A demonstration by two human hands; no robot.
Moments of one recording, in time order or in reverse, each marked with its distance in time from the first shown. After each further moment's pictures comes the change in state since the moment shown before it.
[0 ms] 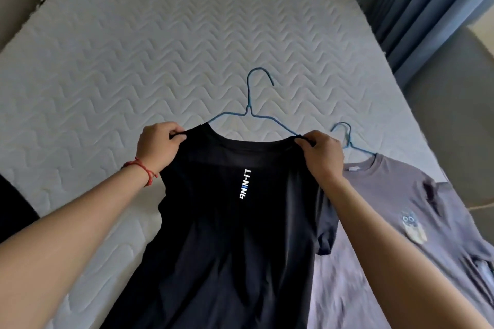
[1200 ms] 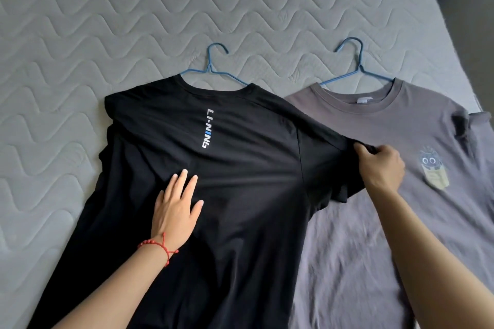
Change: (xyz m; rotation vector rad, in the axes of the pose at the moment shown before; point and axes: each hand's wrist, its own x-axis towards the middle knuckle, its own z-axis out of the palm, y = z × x) left_hand -0.175 -0.108 0.228 0.372 -0.406 0.078; right_hand -0.033 0.241 0.048 -0.148 0.138 0.661
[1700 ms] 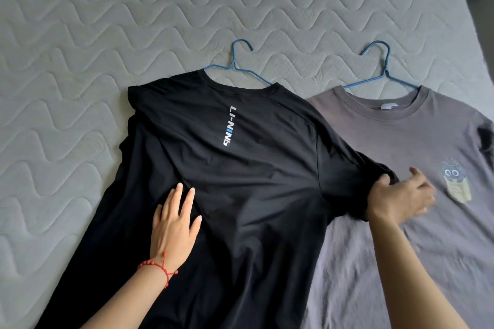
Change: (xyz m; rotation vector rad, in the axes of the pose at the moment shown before) left_hand -0.038 -0.033 0.009 0.041 0.011 -0.069; right_hand -0.048 0.008 0.015 0.027 0.261 0.038
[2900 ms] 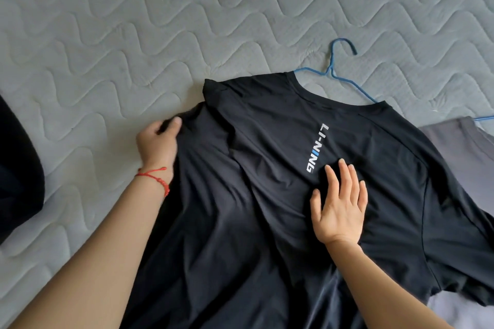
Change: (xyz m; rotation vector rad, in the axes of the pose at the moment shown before) left_hand 0.161 -0.129 -0.092 -1.104 0.530 -0.706; right_hand -0.163 -0.068 0.140 -0.282 -0.315 -1.017
